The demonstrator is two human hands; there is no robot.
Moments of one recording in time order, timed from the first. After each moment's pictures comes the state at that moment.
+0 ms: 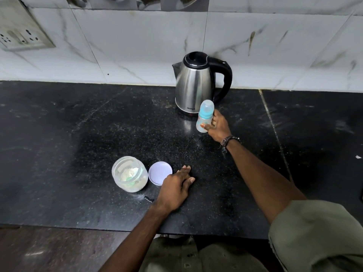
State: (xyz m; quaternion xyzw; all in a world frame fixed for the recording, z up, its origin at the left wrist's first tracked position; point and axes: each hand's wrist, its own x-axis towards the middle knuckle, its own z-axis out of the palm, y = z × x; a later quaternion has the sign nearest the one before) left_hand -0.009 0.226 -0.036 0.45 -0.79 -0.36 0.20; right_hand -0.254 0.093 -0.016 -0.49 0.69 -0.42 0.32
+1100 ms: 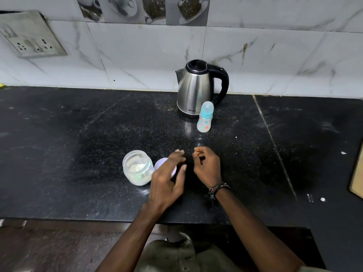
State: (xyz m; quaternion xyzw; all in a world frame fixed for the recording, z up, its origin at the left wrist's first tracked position) left_hand 0.028 0.255 0.033 0.37 -0.75 -0.25 0.50; right_hand -0.139 0.239 -0.014 -0.52 0.71 -0.46 0.15
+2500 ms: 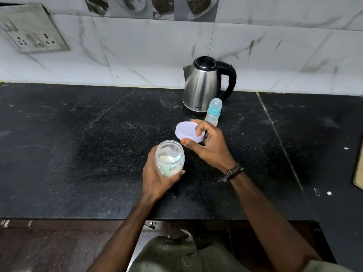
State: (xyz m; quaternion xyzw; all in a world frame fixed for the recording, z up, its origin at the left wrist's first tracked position) left_hand 0.087 0.224 0.009 0.50 -0.65 -0.39 0.42; right_hand -0.107 0.223 0.087 -0.59 0.55 -0.53 0.27
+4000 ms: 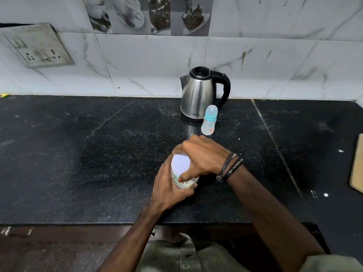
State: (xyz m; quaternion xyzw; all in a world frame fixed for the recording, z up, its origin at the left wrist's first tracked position) left_hand 0.064 0.257 0.038 0.48 -0.69 -0.40 0.36; right_hand -0.081 0.251 0.174 -0.81 0.58 0.00 0.09
